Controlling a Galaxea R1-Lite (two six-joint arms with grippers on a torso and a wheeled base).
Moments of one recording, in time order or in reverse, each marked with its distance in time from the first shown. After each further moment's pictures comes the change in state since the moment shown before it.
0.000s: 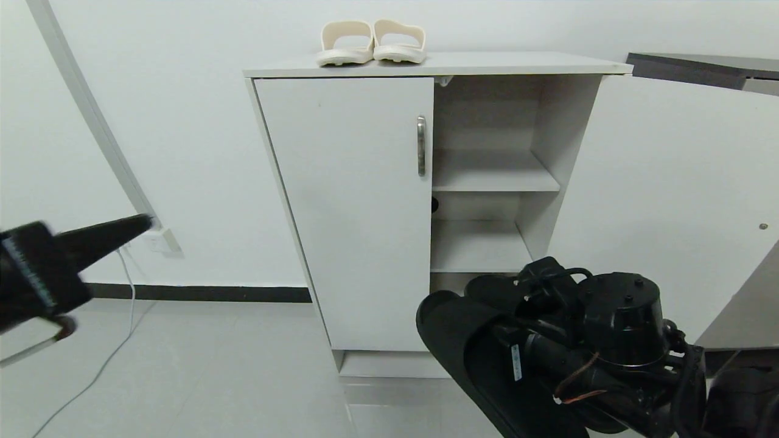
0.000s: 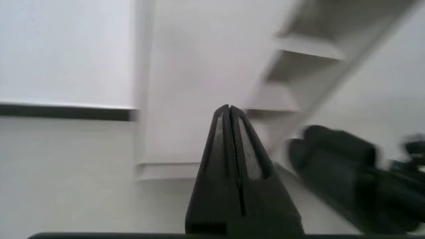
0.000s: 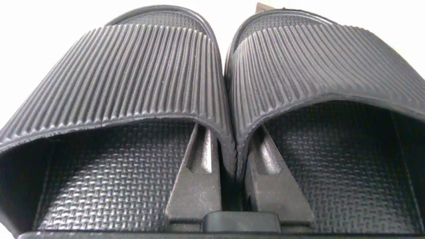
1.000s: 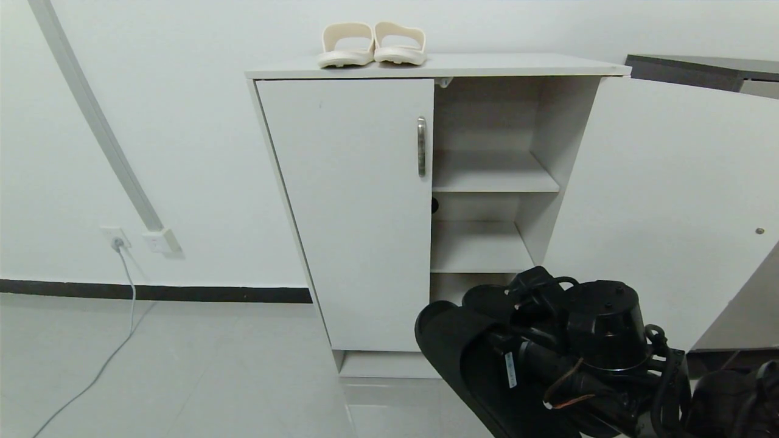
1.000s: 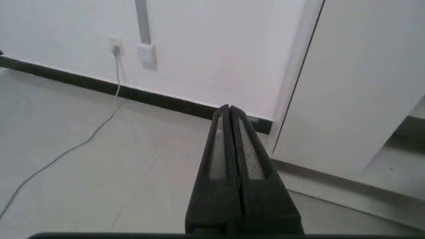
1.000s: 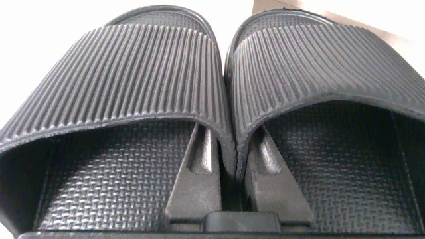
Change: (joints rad) left arm 0.415 -0.867 0.636 0.187 0.111 0.204; right arm 0.004 0.039 0.001 0.000 -0.001 0.000
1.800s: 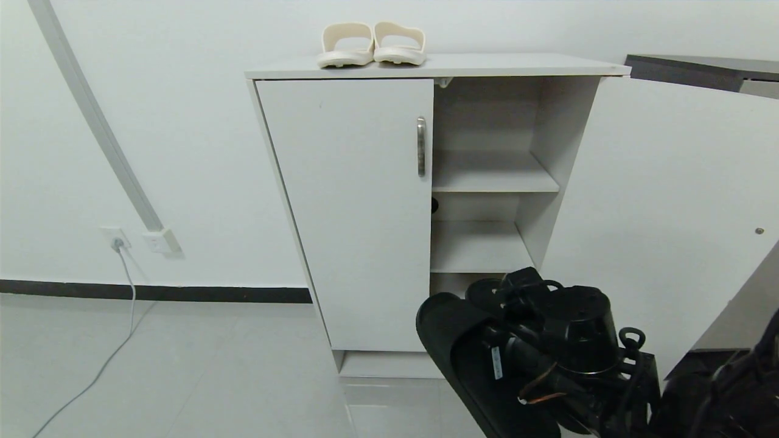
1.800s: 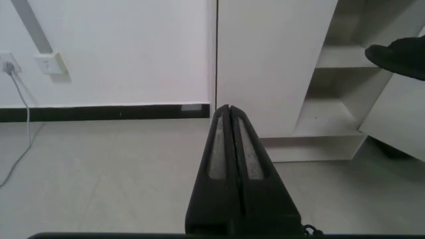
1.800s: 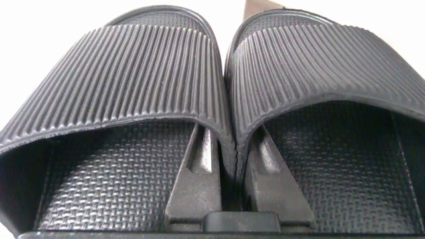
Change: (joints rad) left arm 0.000 -0.063 0.087 -0.051 -0.340 0.032; right arm 0.023 0.091 -0.041 -0.080 -0.150 0.008
